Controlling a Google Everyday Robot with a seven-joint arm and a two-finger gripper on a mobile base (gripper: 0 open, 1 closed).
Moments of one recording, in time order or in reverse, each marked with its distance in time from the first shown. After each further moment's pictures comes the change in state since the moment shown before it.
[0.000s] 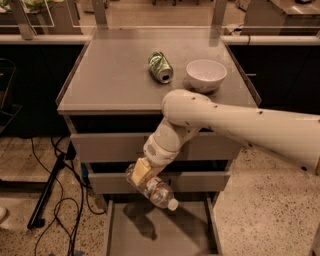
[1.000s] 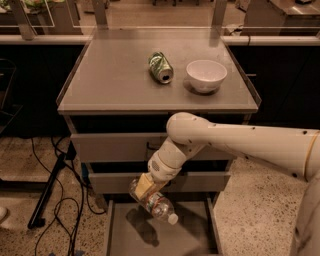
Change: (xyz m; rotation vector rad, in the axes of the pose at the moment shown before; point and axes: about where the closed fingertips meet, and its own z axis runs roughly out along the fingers) arm 0.027 -0.026 0.057 -0.075 0.031 0.076
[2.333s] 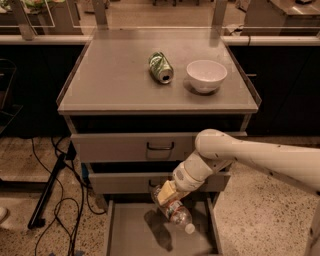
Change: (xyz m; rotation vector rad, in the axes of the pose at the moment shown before) arm 0.040 -0.076 0.009 -0.018 -0.072 0.184
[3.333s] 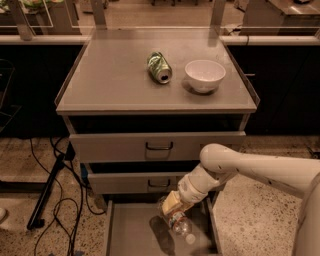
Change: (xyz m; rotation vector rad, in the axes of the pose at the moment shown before) arm 0.023 -0.038 0.036 -0.036 0.021 0.138
